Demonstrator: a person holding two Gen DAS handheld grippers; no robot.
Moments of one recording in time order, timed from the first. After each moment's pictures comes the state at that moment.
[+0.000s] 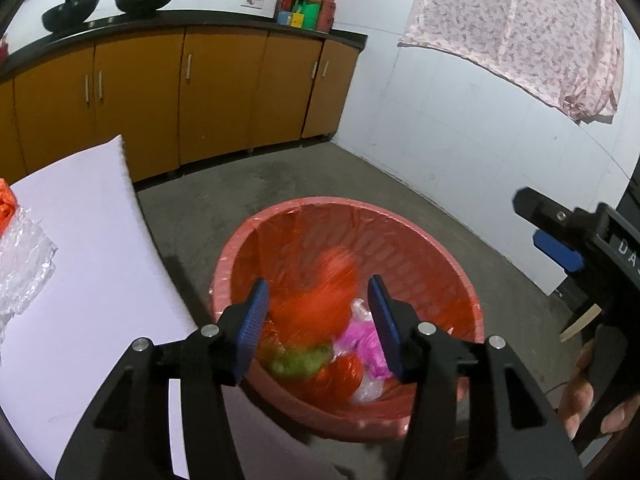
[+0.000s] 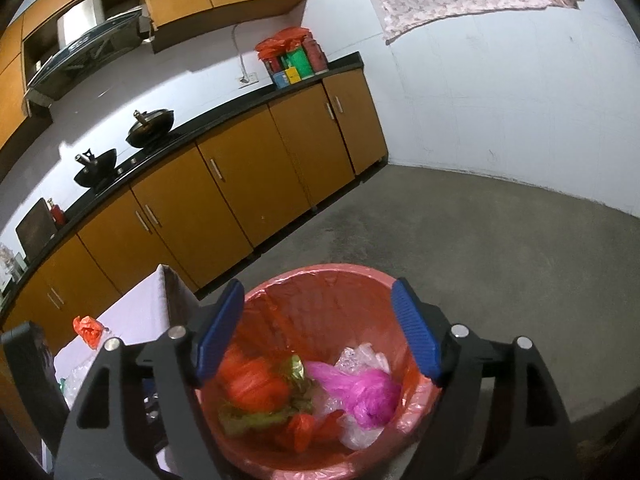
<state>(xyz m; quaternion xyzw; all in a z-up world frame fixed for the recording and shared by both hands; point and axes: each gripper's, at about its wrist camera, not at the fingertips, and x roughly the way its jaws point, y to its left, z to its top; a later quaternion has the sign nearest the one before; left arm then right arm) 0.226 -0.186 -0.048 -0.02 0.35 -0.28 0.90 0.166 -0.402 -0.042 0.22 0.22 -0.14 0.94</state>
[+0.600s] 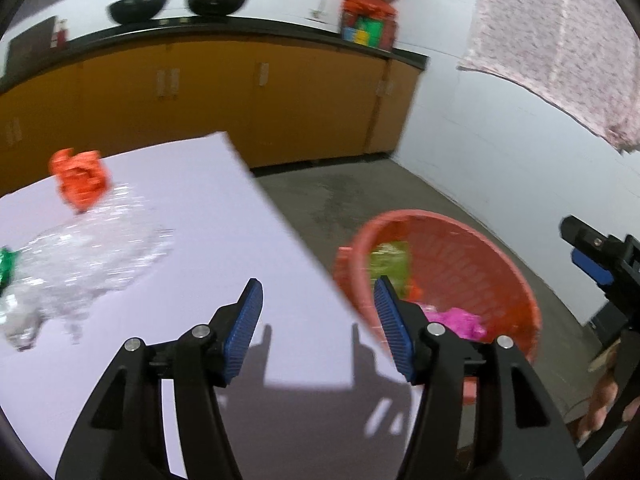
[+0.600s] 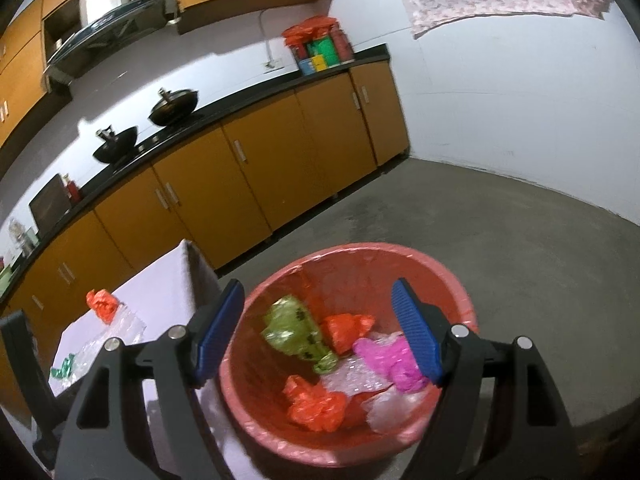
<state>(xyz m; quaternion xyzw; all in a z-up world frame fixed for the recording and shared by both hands) 0.218 -0.086 -0.049 -0.04 0.33 -0.17 0.93 0.180 -0.345 -0.036 0.19 0.24 -0.09 0.95</state>
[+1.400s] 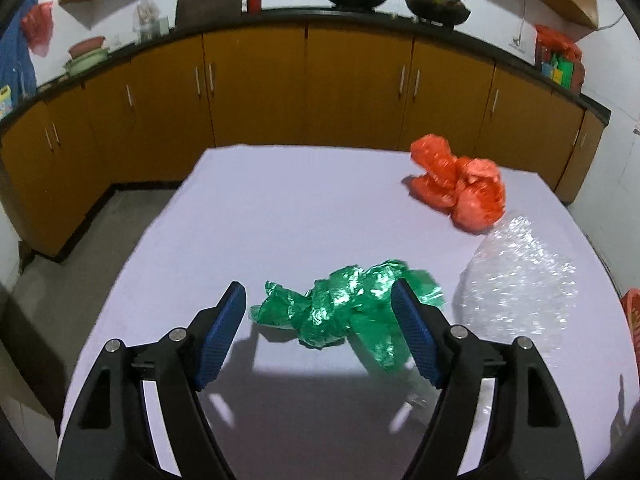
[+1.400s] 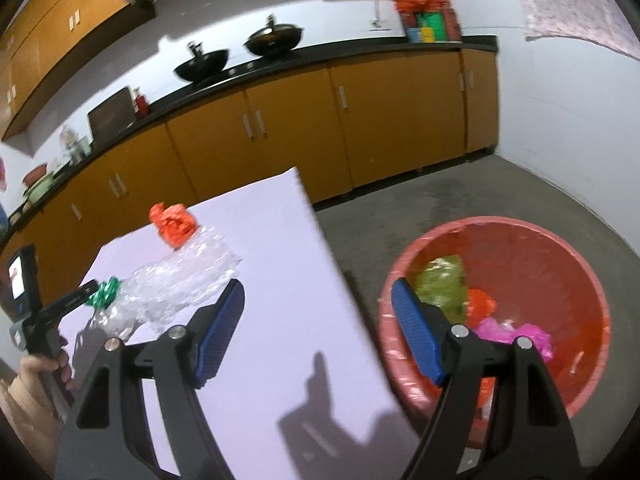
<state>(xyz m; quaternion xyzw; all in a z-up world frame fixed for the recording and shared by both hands) 0.263 0.199 -0.078 -0.07 0.35 0.12 0.93 0.234 -0.179 -0.042 0.09 0.30 0.05 0.95</state>
